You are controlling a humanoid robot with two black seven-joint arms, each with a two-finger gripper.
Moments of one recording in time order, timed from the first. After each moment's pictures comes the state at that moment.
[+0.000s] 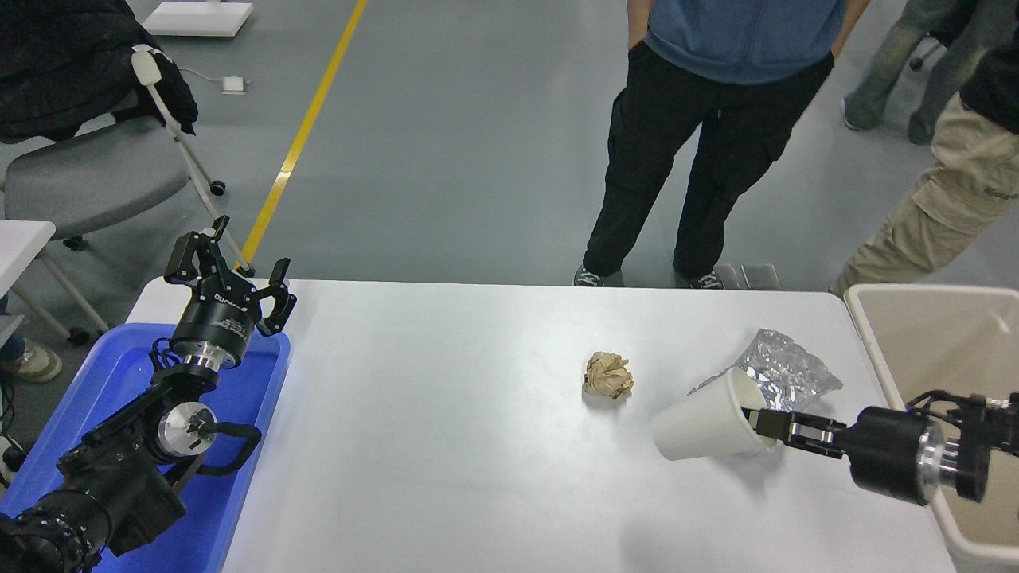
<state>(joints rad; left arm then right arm) -0.59 0.30 -0.87 -0.46 0.19 -0.49 -0.64 0.96 -1.22 -0.11 1.71 -1.05 -0.04 0.34</state>
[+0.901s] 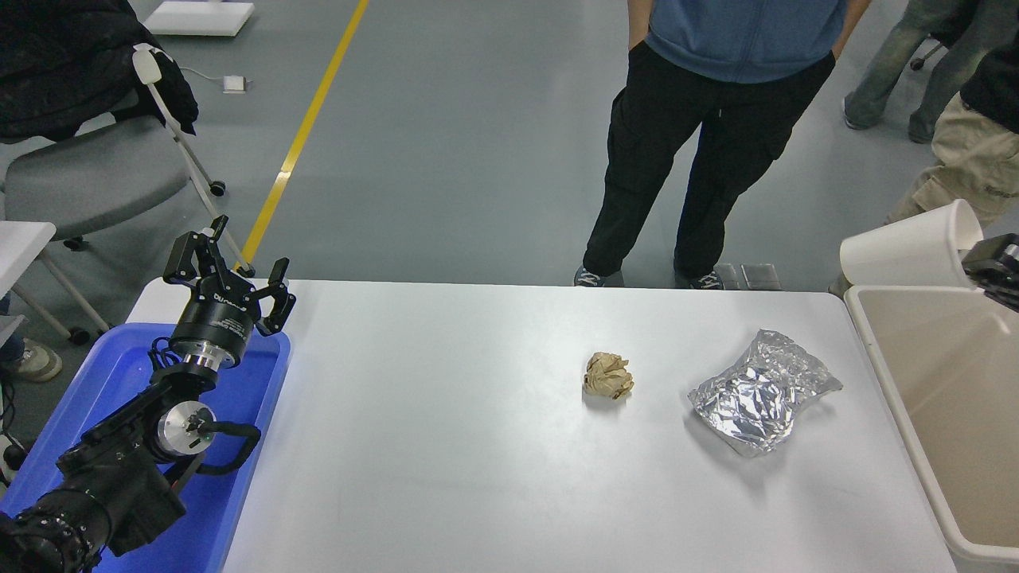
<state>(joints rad) -0.59 0.30 -0.87 -0.46 0.19 -0.49 -0.64 1.18 -1.29 -0.21 1.17 -0.49 0.13 0.34</state>
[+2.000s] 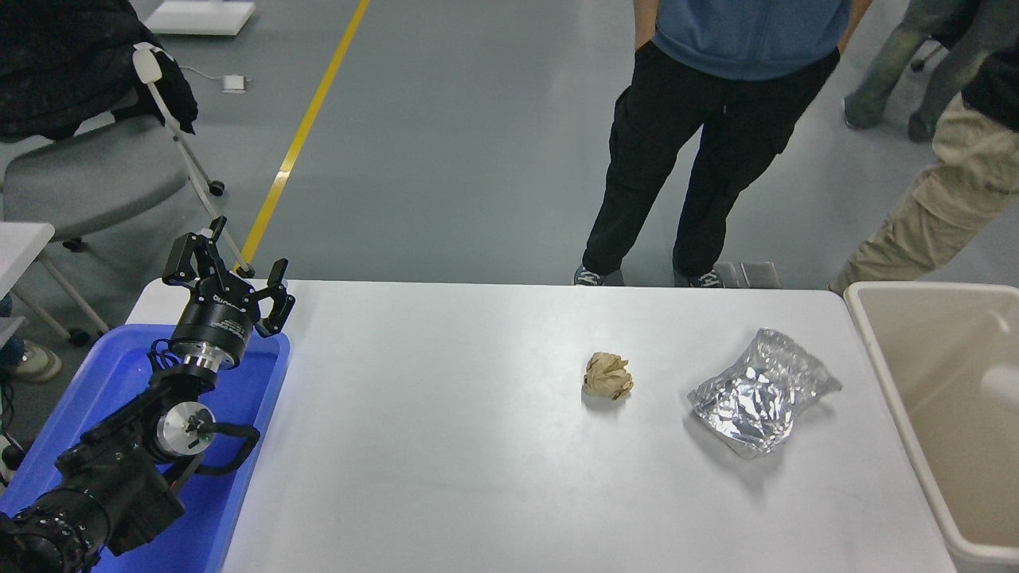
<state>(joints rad) -0.59 0.30 -0.87 -0.45 0.19 -0.49 -0.64 0.64 -0.58 0.10 0.19 0.57 -0.09 -0.07</state>
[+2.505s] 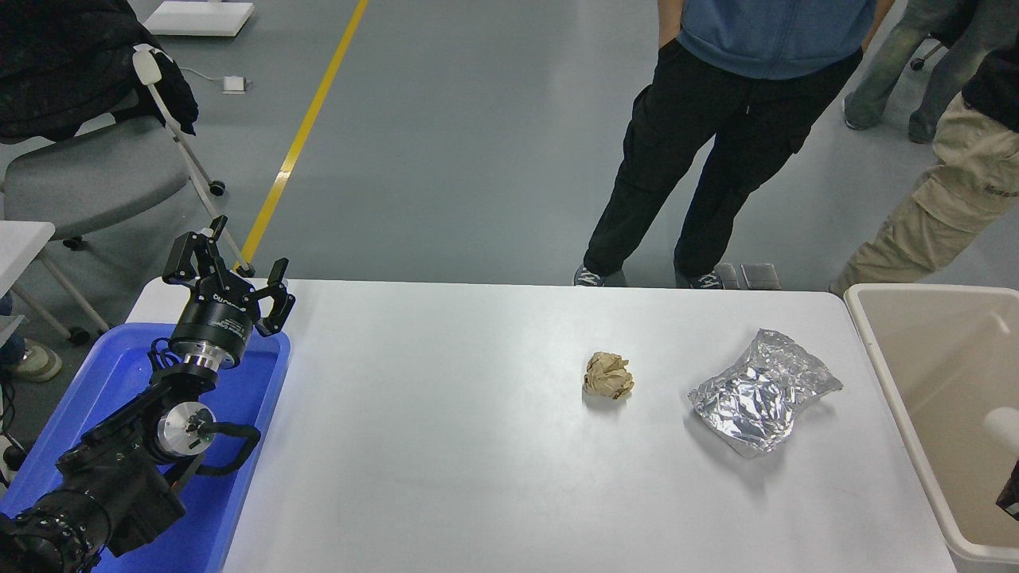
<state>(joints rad) -0.59 0.30 -0.87 -0.45 0.19 -0.49 -0.64 0.60 -0.48 0.37 0.12 0.55 -0.19 -0.09</state>
